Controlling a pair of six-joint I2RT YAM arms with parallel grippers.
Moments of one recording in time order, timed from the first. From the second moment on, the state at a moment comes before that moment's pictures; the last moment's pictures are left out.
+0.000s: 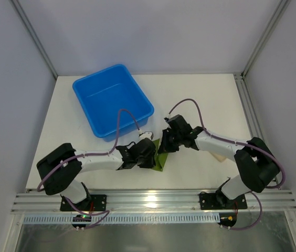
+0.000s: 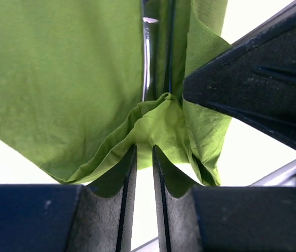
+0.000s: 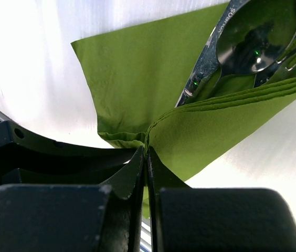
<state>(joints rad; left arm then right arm) -1.03 1.55 0.75 -0.11 -0.12 -0.86 0.67 1.50 0.82 -0.26 -0.28 0.68</state>
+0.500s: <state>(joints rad) -1.03 1.56 0.76 -0.15 -0.21 -0.80 0.70 1.61 0.89 -0.26 -0.28 0.68</state>
